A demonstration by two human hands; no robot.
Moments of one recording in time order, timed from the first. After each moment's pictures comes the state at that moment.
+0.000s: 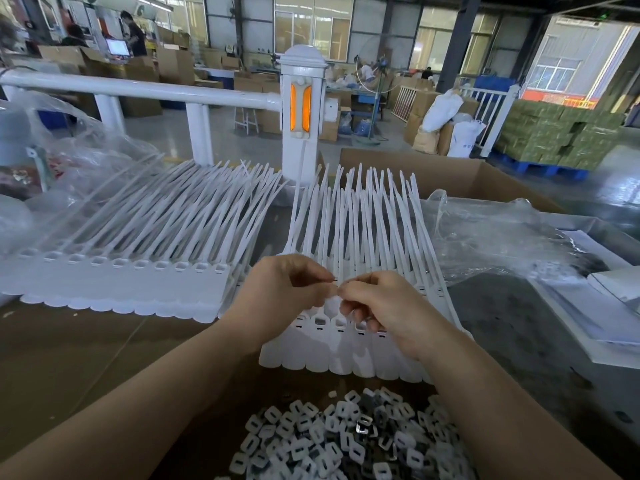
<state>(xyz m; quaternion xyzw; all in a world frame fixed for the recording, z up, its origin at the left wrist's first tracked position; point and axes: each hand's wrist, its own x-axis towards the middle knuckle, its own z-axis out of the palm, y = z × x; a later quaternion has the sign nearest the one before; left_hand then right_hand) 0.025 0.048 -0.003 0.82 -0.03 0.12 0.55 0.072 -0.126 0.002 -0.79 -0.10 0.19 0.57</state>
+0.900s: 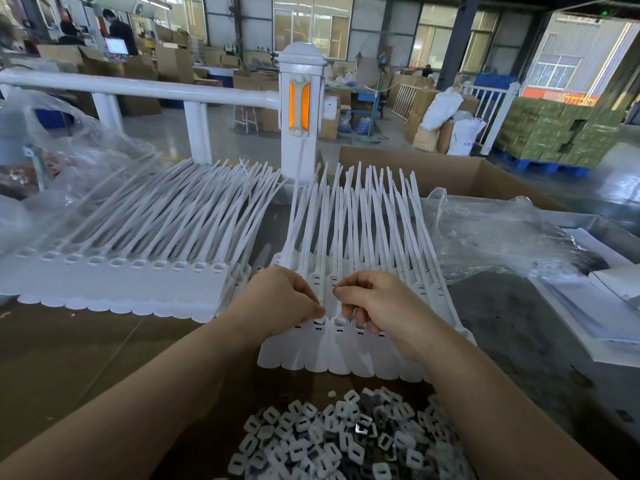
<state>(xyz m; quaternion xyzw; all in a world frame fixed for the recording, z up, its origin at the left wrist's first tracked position) 0.037 0.046 -0.001 0.91 0.09 -0.02 0.41 0.076 -0.125 -0.005 -0.82 -0.11 0.17 0.54</state>
